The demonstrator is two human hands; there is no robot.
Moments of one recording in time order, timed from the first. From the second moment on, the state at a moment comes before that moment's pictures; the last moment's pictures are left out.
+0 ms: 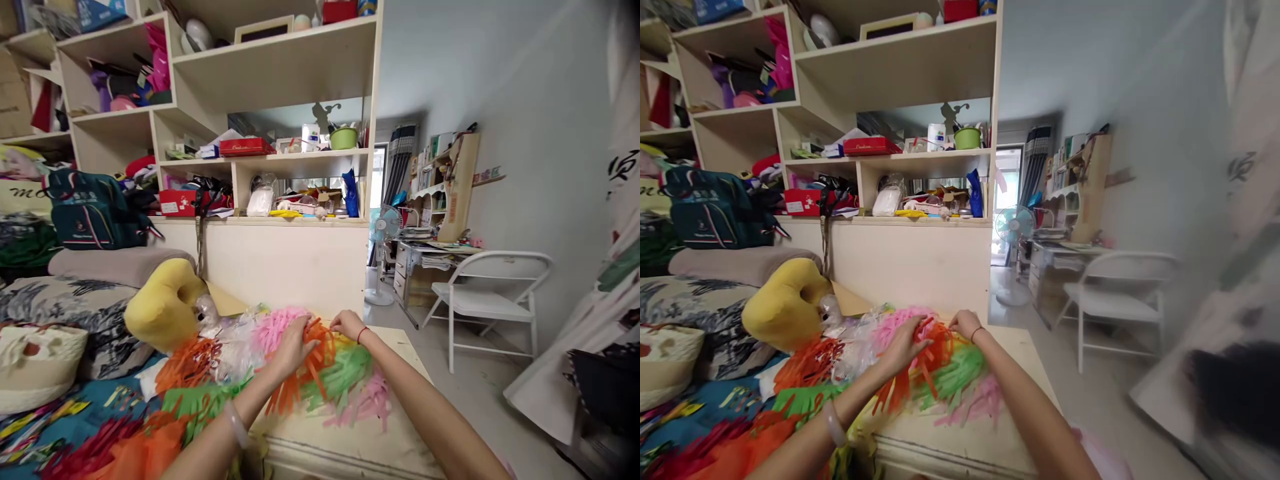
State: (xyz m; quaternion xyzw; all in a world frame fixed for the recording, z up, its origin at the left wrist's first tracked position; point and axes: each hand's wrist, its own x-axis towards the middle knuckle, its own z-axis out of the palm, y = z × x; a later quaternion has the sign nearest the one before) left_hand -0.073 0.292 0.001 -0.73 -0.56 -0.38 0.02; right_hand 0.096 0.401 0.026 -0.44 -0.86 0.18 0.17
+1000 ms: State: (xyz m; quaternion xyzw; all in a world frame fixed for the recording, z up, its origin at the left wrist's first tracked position) left_hand 0.021 0.426 -0.030 -0.81 -0.55 0.00 -0.18; right_hand 0.206 0.320 -0.096 -0.37 -0.86 0.08 0.35
